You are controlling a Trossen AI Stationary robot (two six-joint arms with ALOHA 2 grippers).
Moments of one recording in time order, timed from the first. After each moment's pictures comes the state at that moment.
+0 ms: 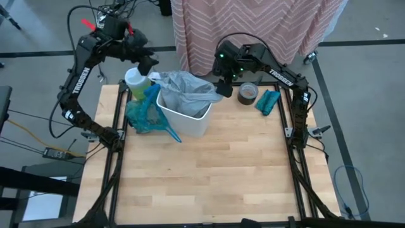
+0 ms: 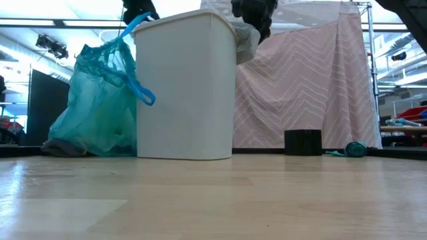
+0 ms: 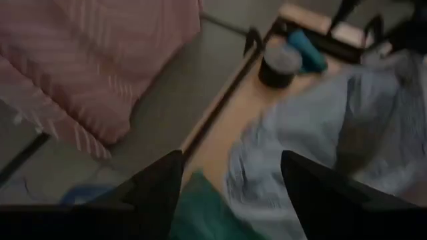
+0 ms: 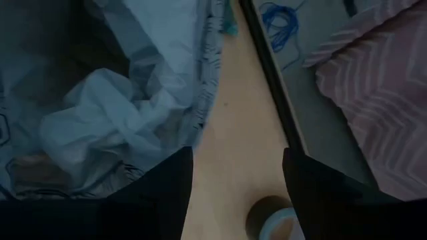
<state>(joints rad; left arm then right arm) 0.94 1.47 2.00 -1.24 0.33 0.24 -0.45 1.93 2.33 -1.45 0.06 -0.18</state>
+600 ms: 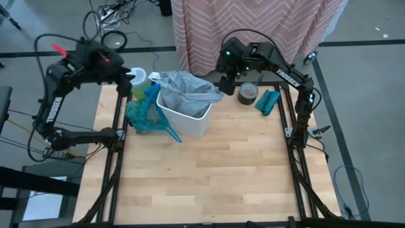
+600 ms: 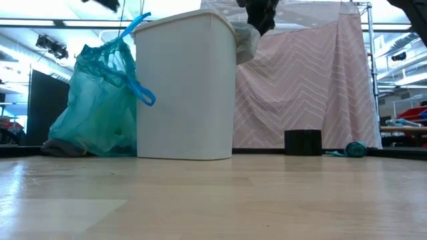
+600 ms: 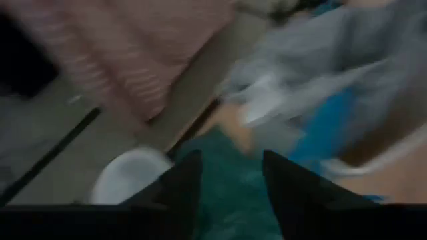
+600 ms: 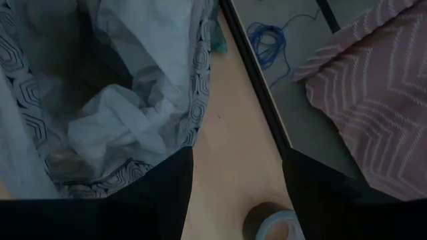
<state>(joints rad) 0.87 1.11 1.77 -1.36 0.12 0.20 -0.44 1.88 2.33 -1.42 0.09 -0.15</state>
